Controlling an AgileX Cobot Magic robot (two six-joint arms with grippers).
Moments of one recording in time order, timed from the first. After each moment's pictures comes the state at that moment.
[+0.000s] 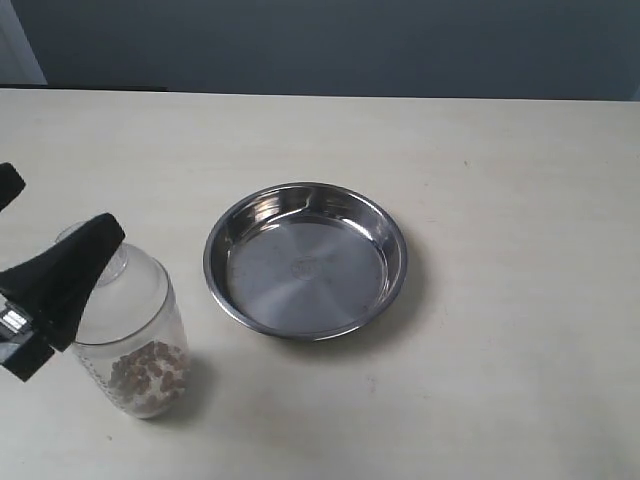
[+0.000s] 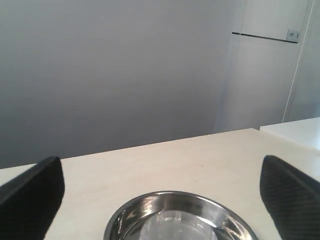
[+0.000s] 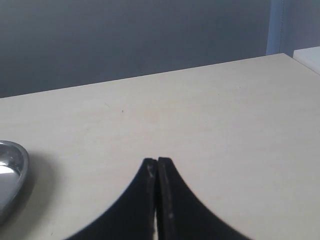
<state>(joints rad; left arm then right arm) -0.30 0.71 -0.01 0.20 -0.74 -0.31 -0.09 0.01 0.00 0.19 0.31 -0.03</state>
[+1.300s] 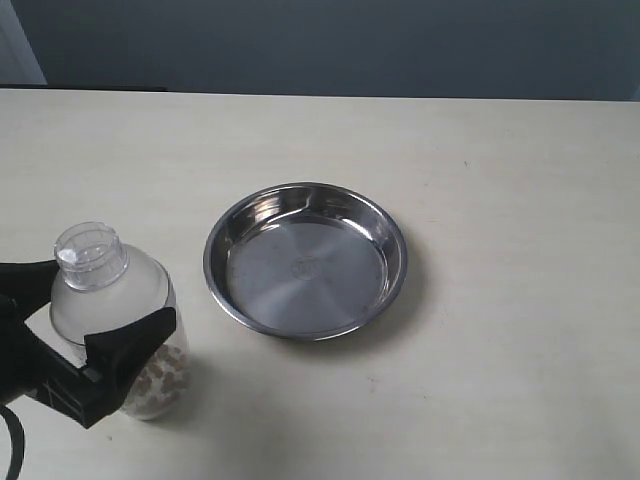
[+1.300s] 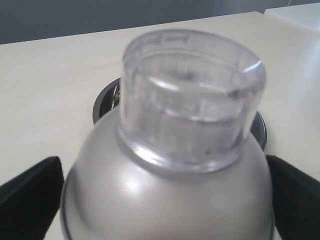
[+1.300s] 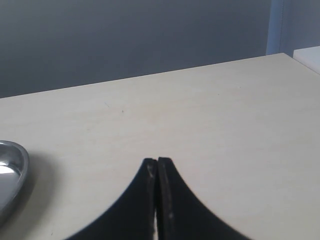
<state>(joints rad) -0.30 0.94 0.00 0.37 -0.59 -0.41 -0.09 0.01 0.00 0.19 0.31 -0.03</state>
